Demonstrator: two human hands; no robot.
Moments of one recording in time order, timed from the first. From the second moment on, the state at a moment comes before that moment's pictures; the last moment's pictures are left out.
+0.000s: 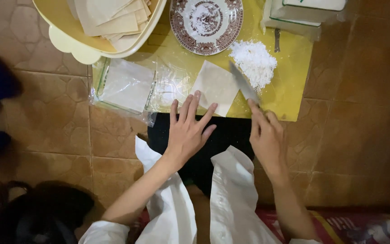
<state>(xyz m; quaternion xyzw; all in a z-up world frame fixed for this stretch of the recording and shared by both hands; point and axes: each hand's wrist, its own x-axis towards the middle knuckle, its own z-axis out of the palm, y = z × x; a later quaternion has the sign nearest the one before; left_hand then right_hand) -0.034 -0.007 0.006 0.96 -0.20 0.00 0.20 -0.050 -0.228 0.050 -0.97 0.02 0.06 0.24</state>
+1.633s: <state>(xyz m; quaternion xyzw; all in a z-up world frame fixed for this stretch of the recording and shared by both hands) 0.105 0.186 0.114 0.88 -0.05 0.24 0.40 0.158 -0.049 0.124 -0.90 -0.25 -0.04 0.35</state>
